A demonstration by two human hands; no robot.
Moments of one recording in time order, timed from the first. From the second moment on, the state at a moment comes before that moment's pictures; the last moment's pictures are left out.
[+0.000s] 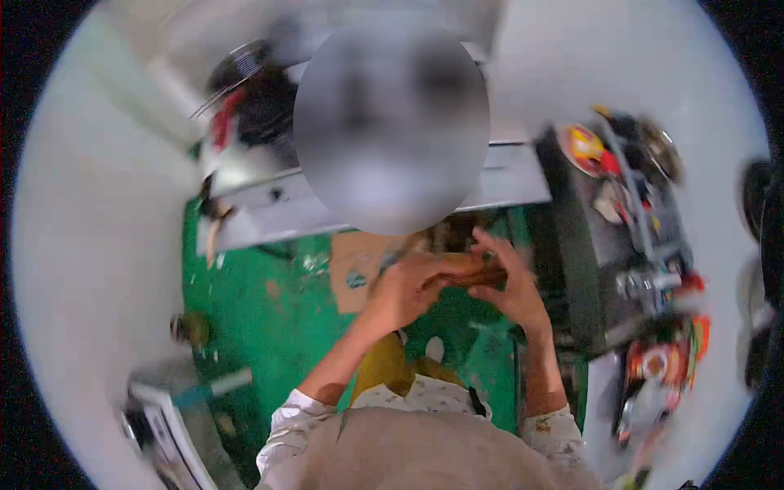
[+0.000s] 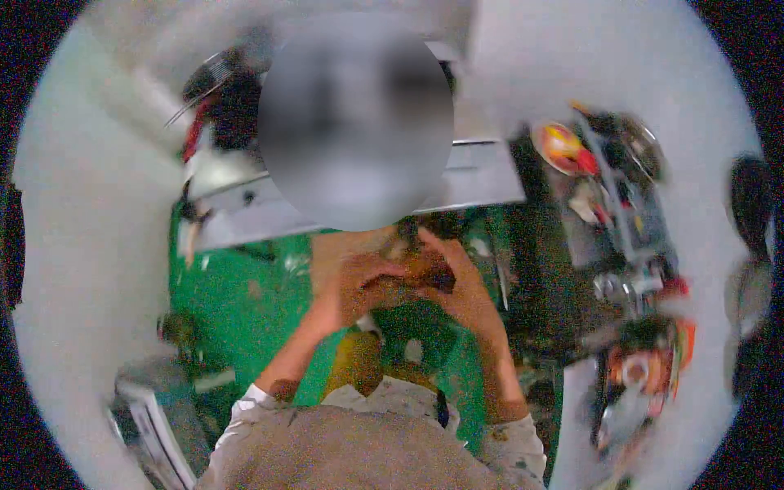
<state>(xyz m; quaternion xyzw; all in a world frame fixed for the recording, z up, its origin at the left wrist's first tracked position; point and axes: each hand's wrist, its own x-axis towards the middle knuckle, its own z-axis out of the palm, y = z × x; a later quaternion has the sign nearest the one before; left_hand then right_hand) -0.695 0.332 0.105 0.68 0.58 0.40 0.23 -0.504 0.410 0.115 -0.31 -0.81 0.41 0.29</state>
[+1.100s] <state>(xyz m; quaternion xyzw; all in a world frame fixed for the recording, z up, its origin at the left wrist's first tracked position) -0.711 -0.601 0.043 -0.04 0.87 0.48 -0.07 -0.903 -0.419 0.049 0.62 -0.68 0.29 -0.26</state>
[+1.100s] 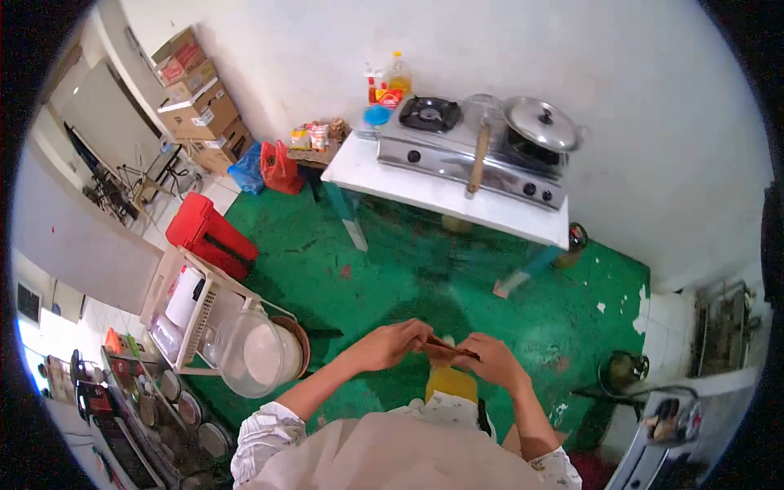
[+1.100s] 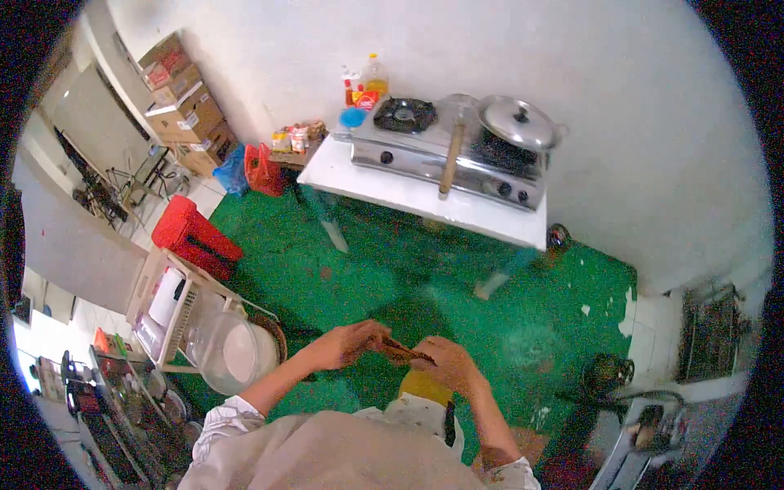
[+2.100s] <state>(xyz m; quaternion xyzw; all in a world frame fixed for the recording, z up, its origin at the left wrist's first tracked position) -0.797 -1.153 -0.167 -0.26 0.95 0.18 -0.08 -0.961 -0.981 -0.141 0.60 -0.72 0.08 -0.33</state>
